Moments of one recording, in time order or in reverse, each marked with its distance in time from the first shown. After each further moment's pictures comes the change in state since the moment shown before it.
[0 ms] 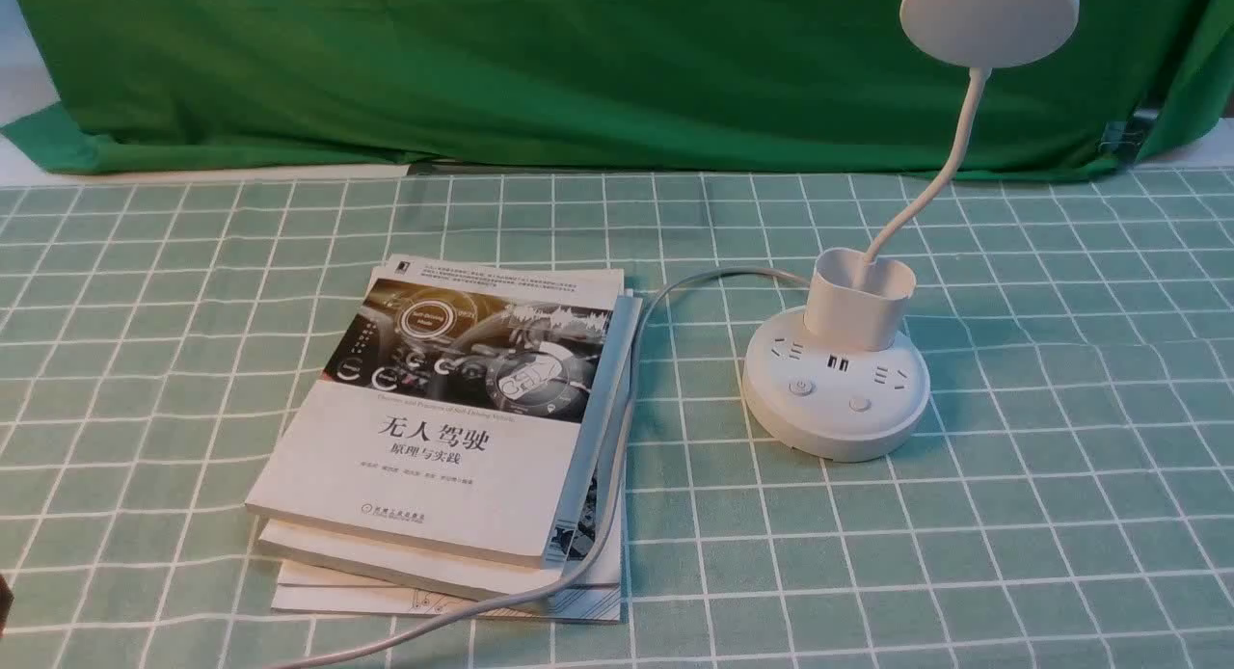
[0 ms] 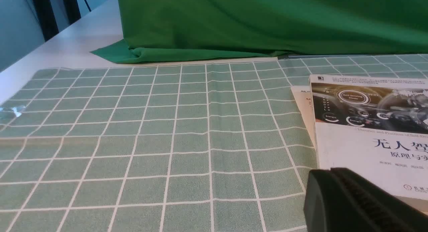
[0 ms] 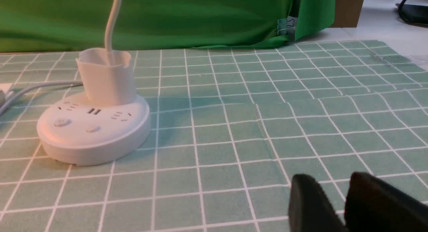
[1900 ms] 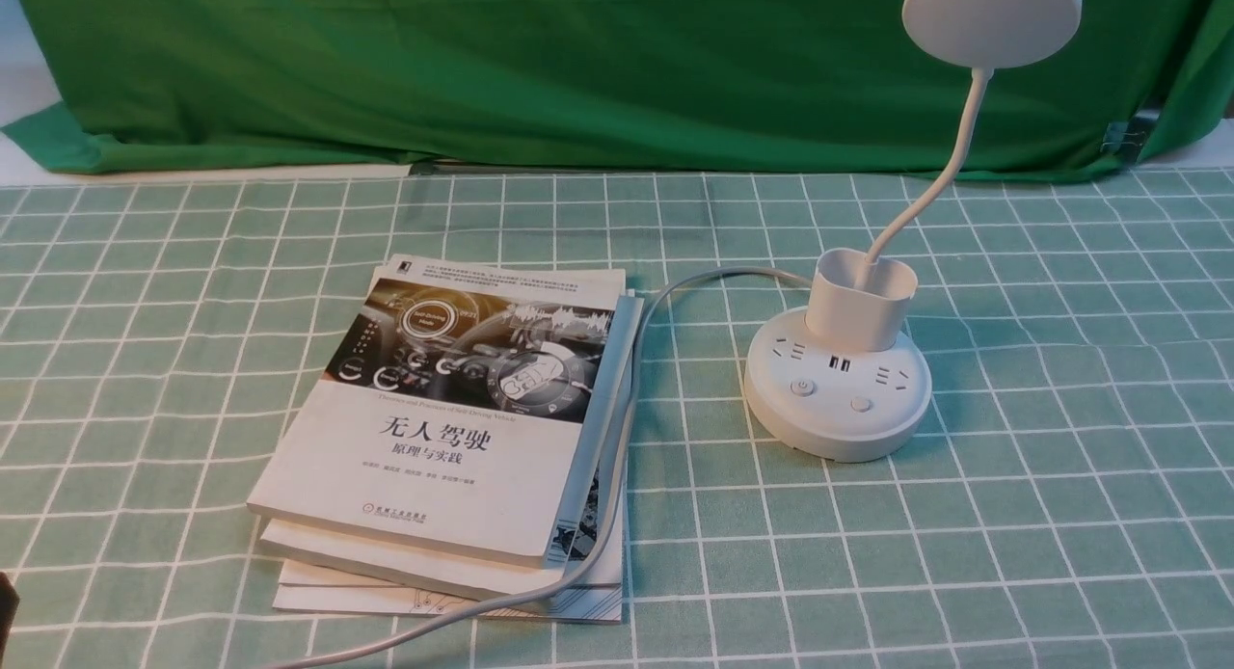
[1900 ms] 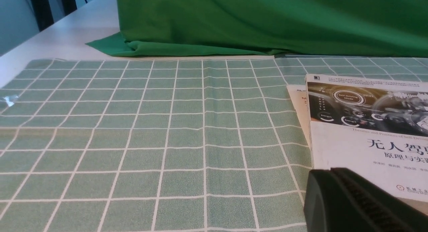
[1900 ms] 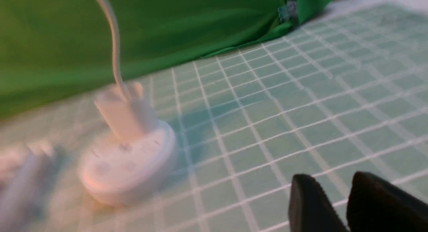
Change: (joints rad) right arm 0.000 0.000 0.000 0.068 -0.001 0.357; left arm 0.000 0.000 0.000 -0.036 0.007 0.000
